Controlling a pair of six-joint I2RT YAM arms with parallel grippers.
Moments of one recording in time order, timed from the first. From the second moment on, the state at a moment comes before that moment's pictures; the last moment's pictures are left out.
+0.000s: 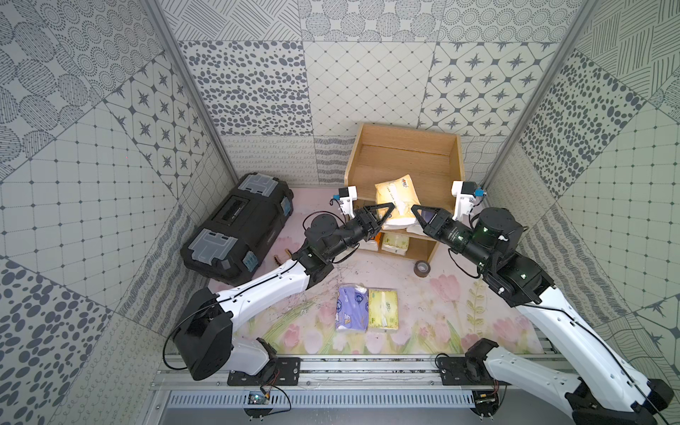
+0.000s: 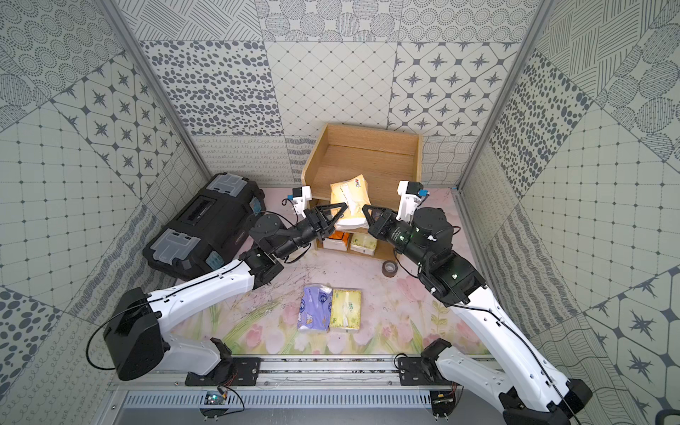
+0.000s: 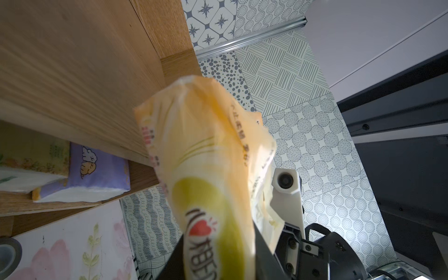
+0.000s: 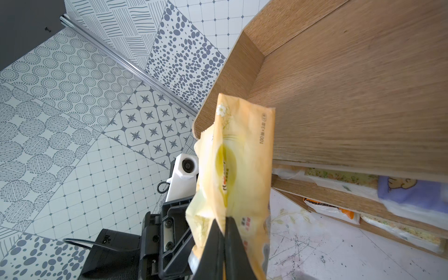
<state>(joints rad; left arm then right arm) -0.72 1.42 1.02 0.63 0.27 -1.30 0.60 0.96 1.17 -0.31 -0.08 0.84</state>
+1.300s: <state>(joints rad) -0.70 0.85 0.46 0.54 0.57 -1.11 0.75 0.91 0.79 -0.09 -0.49 0.94</state>
